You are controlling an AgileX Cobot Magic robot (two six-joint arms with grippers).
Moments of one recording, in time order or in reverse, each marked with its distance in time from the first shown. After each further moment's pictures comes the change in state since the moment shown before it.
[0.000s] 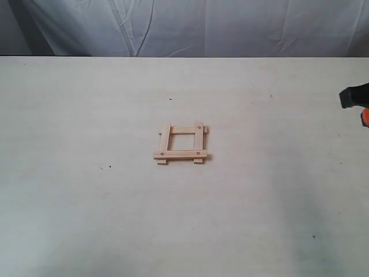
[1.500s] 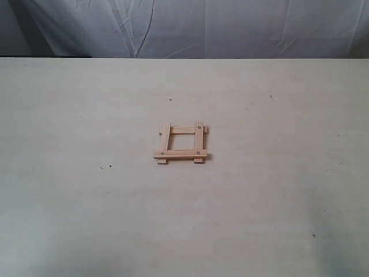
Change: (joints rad) left arm 0.000 0.000 0.000 0.000 0.000 0.000; right arm -0.004 -1.100 0.673 -0.022 -0.440 0.013
